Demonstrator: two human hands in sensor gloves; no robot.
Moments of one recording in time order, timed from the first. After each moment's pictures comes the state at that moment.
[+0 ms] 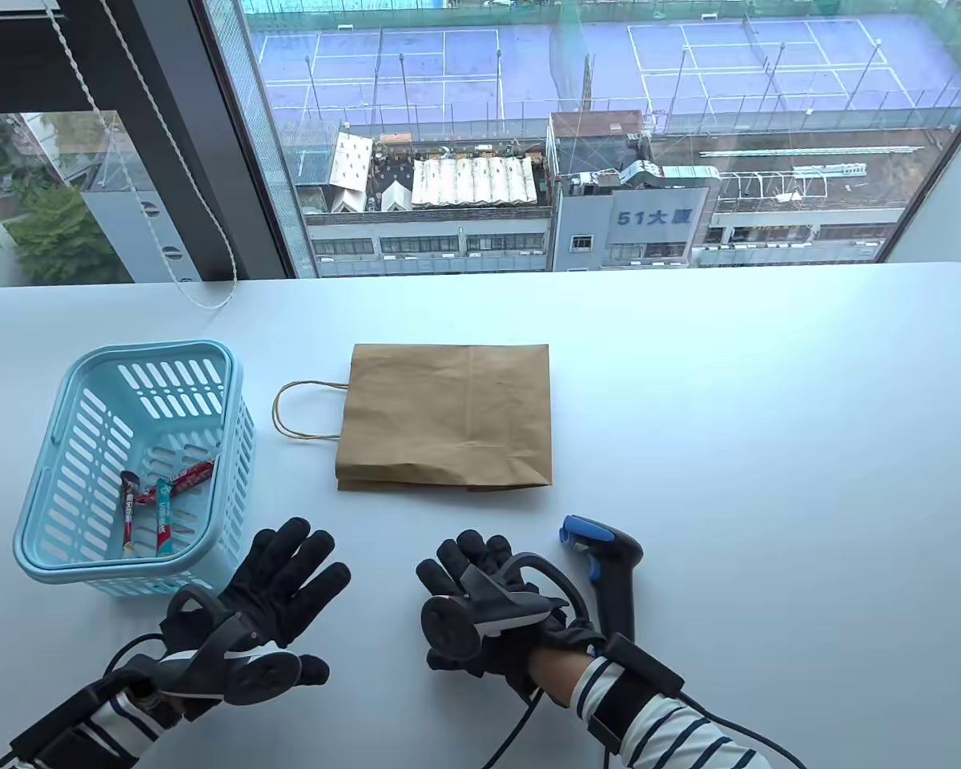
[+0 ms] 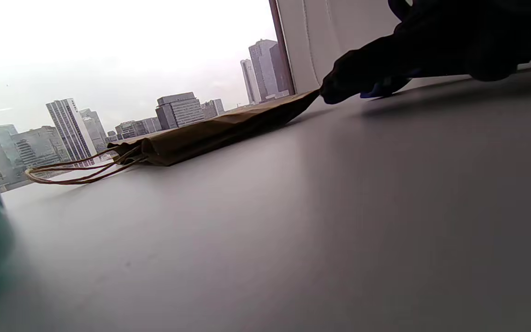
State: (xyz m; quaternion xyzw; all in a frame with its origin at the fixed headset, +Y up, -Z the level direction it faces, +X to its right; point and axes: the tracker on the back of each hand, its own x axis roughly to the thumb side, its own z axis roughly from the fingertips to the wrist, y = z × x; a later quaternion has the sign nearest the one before) left_hand -0.268 -0.731 -0.214 0.03 -0.40 -0.11 0.91; right_hand -0.026 -0.768 -0.246 -0.41 -0.19 -0.89 0.06
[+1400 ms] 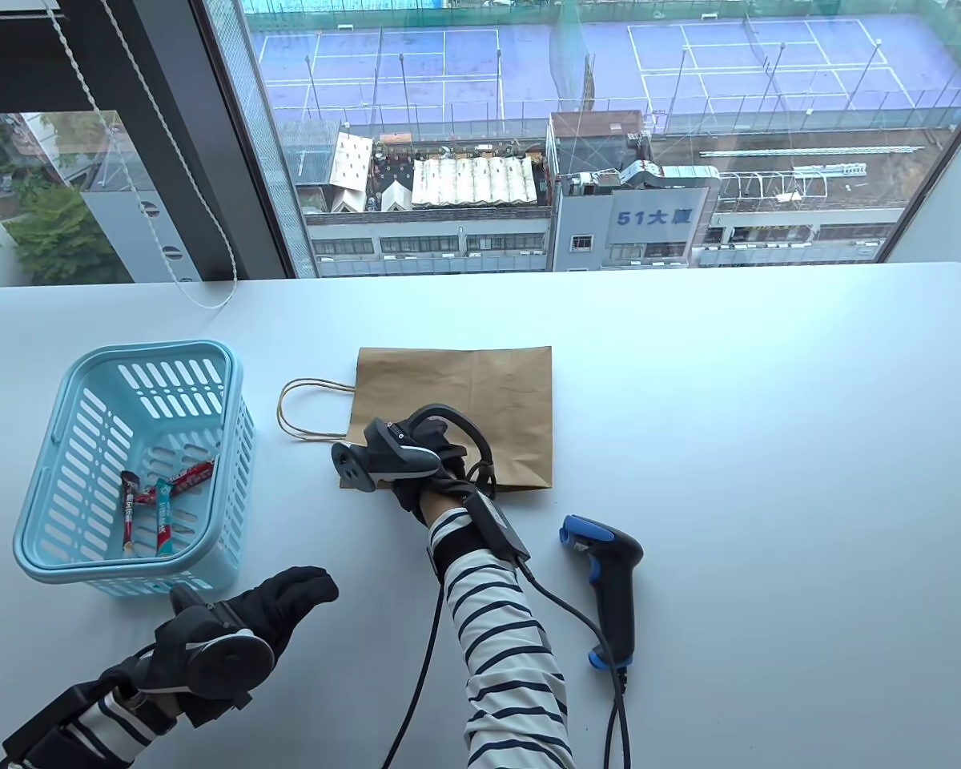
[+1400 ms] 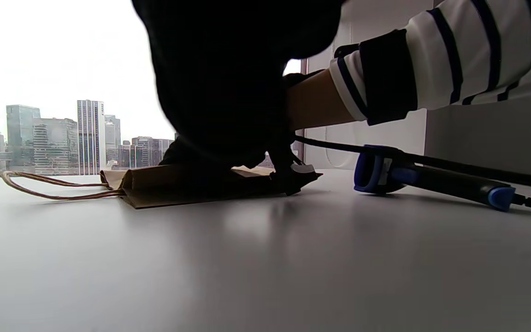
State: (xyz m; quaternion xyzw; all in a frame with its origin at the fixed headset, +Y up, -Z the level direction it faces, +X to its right) left_hand -0.277 -0.707 -0.216 0.07 -0.37 0.06 0.93; right_hand -0.128 -0.749 -0.420 -0.32 0.04 -0.93 0.17
